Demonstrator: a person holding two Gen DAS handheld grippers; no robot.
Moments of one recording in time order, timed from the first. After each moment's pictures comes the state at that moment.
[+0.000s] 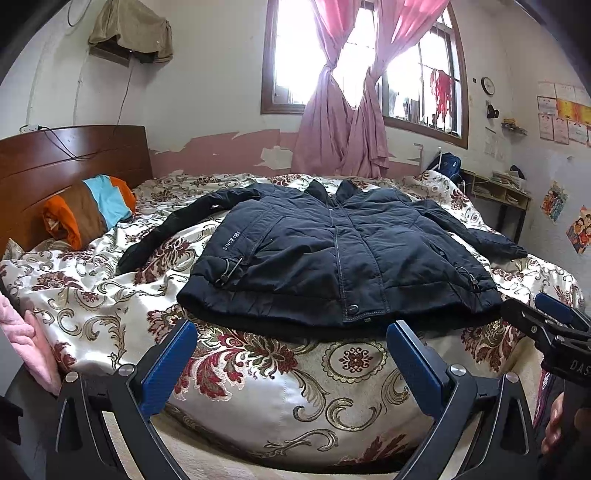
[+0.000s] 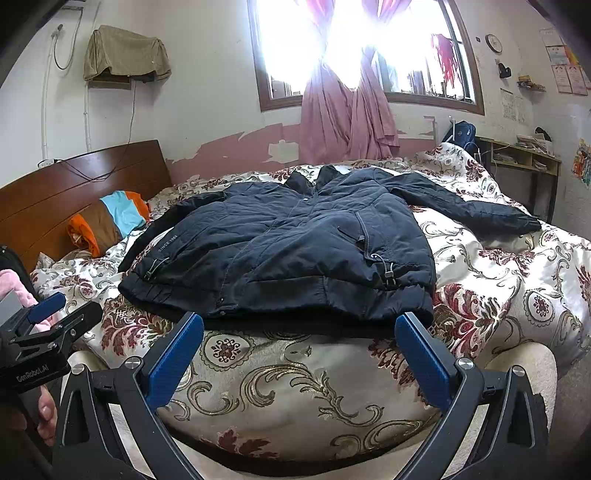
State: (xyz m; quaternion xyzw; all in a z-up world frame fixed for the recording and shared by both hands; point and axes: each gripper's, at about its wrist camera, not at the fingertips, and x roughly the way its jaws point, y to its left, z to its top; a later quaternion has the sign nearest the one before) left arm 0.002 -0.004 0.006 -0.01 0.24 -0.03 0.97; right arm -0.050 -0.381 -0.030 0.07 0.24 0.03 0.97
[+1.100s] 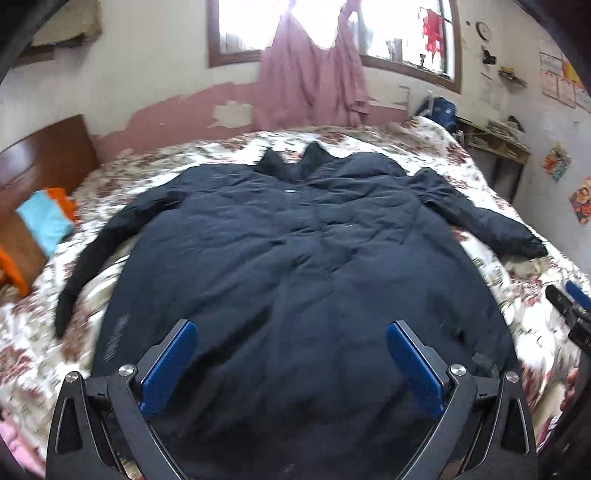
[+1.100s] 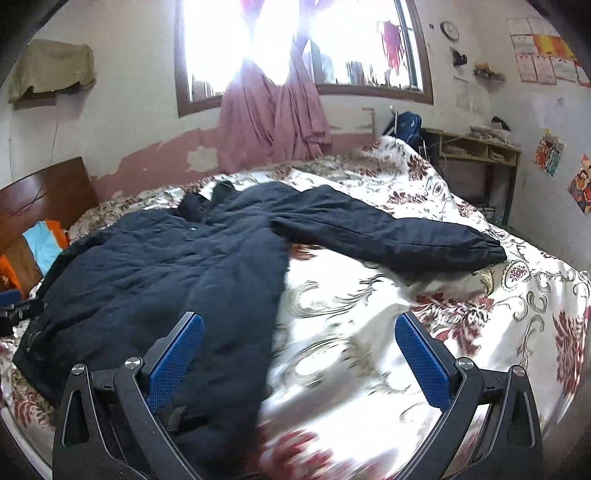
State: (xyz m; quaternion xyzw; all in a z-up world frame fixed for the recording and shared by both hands) left arm 0.243 -0.119 0.034 0.04 0.36 -0.08 0.93; right arm 0.122 -0.573 -0.017 0.09 0.27 -0.07 0.96
